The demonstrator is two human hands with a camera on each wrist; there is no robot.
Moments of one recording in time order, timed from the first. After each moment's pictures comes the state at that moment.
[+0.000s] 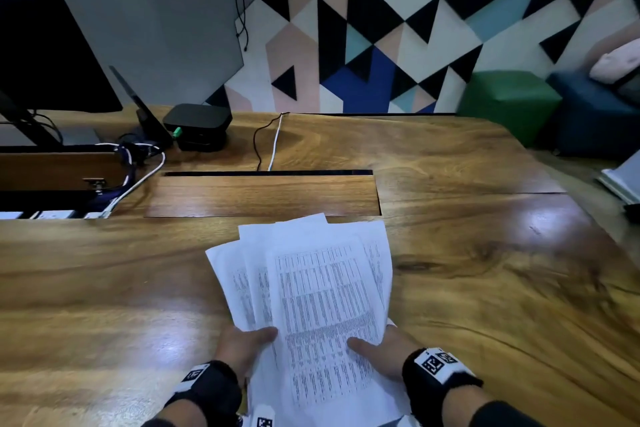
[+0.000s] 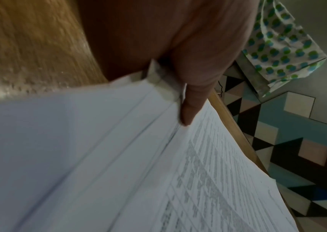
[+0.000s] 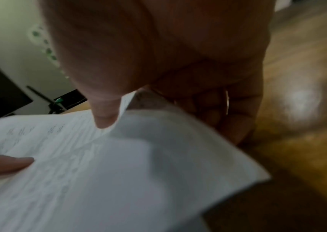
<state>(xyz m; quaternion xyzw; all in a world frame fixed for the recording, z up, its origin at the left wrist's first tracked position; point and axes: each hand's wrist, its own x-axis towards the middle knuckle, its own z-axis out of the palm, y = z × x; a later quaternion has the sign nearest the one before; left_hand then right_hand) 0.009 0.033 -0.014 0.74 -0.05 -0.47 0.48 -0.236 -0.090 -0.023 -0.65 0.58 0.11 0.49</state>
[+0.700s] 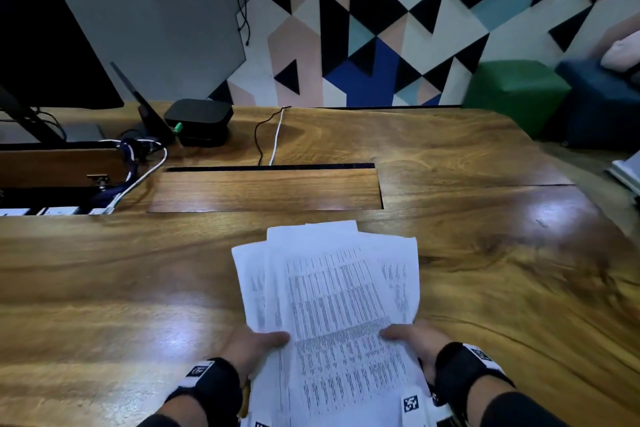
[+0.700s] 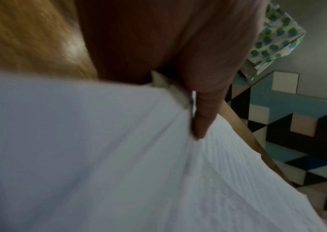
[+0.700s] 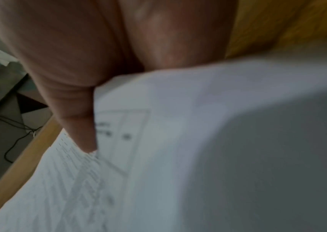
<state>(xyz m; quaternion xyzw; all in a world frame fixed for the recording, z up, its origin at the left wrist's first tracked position) 0.005 0.038 -0.014 0.74 -0.10 -0.53 0.40 -0.267 -0.103 -0.021 -0.36 0.57 -0.07 0.74</state>
